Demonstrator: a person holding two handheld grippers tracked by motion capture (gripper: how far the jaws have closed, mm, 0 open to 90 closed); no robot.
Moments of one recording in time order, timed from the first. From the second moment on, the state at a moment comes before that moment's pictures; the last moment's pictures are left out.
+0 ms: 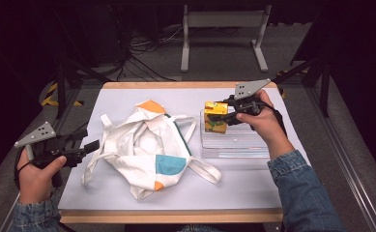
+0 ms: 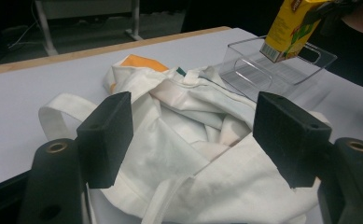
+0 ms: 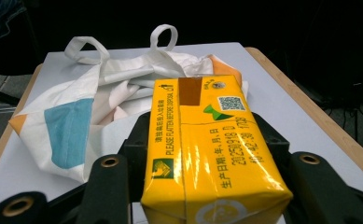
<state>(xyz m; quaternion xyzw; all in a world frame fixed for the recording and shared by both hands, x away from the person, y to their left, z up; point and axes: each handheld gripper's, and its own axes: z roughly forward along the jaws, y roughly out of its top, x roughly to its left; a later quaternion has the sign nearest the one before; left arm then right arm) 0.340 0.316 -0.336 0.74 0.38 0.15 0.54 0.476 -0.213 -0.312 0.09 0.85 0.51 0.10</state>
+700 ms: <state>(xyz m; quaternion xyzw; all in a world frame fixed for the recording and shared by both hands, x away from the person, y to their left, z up) 0.341 0.315 -0.337 0.74 0.38 0.15 0.53 0.473 -0.217 -0.348 0.09 0.86 0.50 0.08</state>
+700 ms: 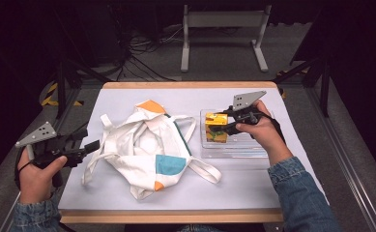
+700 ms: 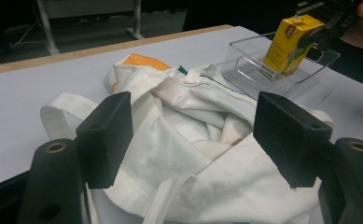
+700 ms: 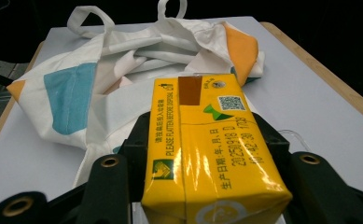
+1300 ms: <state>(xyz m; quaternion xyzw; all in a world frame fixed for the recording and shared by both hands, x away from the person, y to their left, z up) 0.341 0.314 -0.337 0.74 0.38 0.15 0.53 0.468 -0.214 -0.370 0.07 0.87 0.48 0.05</state>
